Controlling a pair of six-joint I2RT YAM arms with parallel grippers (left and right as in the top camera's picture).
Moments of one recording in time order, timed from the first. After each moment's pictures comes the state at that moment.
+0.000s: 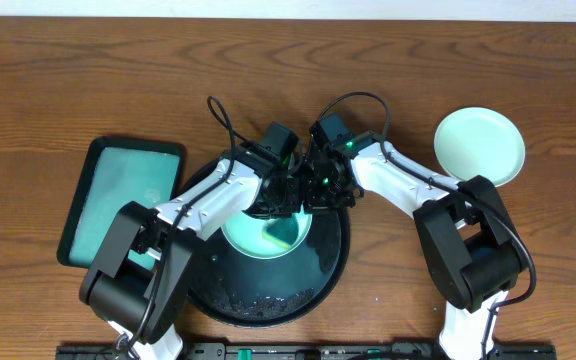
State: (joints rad) left arm -0.53 1.84 1.10 -0.64 0.29 -0.52; right arm 0.54 2.01 1.26 -0.72 -0.43 0.41
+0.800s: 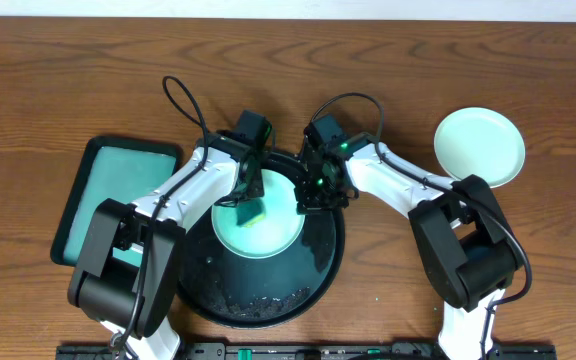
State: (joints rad) left arm -0.40 1.83 1.13 -0.78 -0.15 -0.57; right arm 0.56 2.02 1.27 -0.71 -0.45 0.41
